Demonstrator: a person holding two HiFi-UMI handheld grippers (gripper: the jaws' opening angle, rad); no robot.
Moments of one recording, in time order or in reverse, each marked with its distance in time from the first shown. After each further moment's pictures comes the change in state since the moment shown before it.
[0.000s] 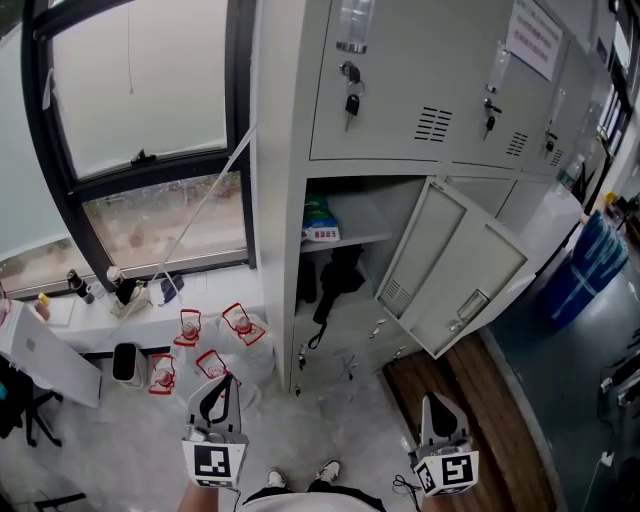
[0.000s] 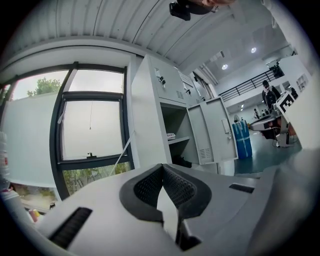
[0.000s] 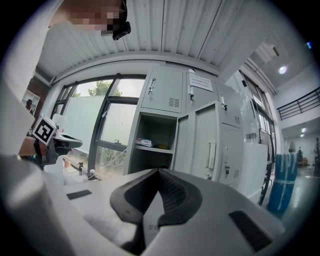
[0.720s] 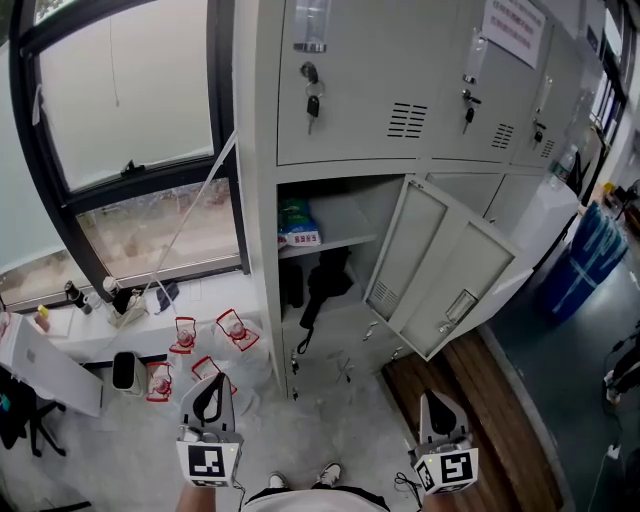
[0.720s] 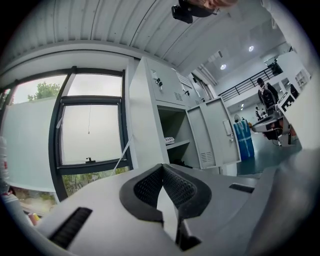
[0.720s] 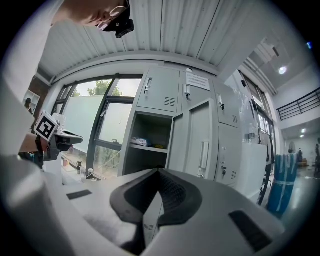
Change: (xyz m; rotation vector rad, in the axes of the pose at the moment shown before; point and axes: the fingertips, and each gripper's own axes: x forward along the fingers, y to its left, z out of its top) left arm 0.018 -0.012 0.018 0.023 -0.028 0.013; right arm 0.004 -0.028 -0.005 -0.007 0.000 -0.004
